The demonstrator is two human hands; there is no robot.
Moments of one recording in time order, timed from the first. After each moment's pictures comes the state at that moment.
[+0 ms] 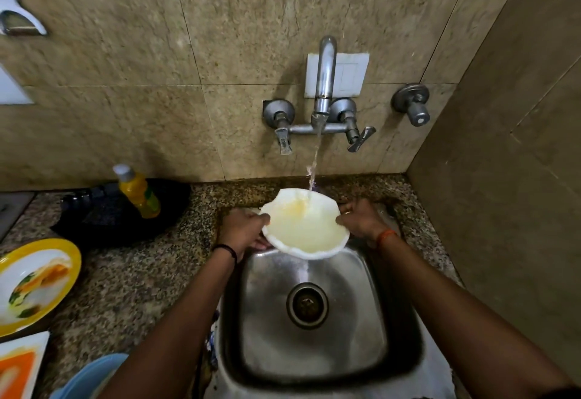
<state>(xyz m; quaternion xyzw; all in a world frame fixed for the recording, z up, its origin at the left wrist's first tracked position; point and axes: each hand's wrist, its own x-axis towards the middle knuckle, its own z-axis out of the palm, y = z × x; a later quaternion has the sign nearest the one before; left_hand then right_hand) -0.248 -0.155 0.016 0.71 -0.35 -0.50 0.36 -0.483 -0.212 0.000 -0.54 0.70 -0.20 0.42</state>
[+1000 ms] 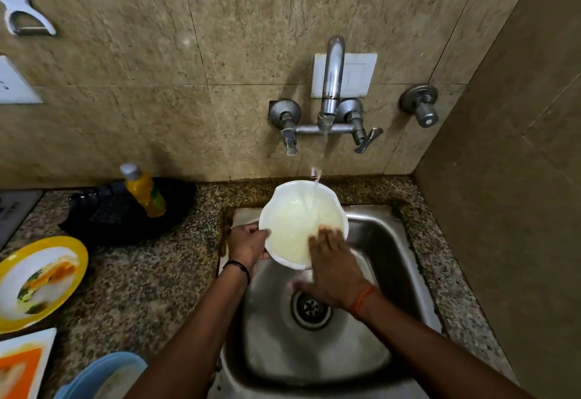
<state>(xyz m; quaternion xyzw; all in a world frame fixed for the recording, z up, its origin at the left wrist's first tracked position) -0.255 -0.146 -0.024 0.70 -0.23 -0.51 0.44 -0.434 -0.120 -0.019 -0.86 0.50 0.09 0.08</state>
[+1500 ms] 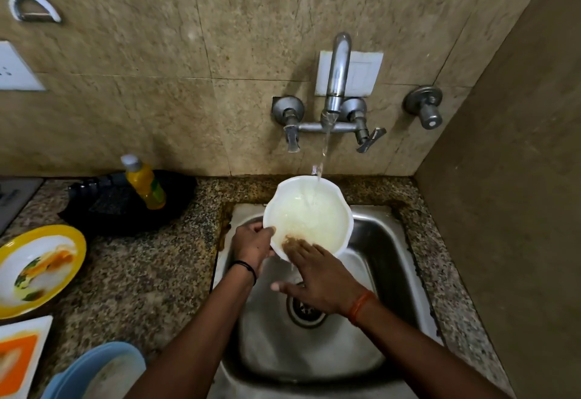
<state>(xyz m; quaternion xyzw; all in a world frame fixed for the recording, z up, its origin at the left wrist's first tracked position) -0.267 -0.145 -0.036 0.69 -0.22 -0.50 0.47 -0.428 -0.108 -0.014 -0.88 0.45 0.00 0.18</state>
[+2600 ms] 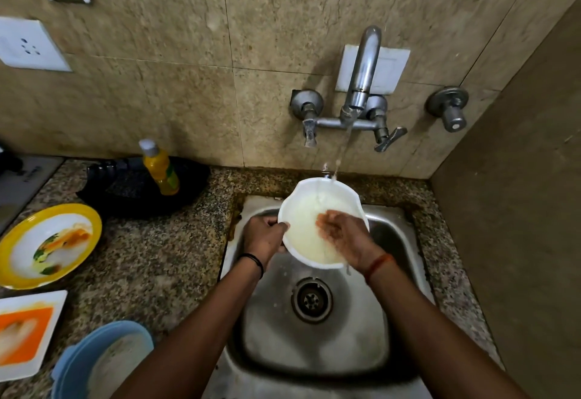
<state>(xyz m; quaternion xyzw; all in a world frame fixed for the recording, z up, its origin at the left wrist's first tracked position) -0.270 -0.133 -0.018 0.69 -0.26 -0.50 0.46 -0.431 -0.183 -0.011 -0.25 0.57 -0.35 0.71</state>
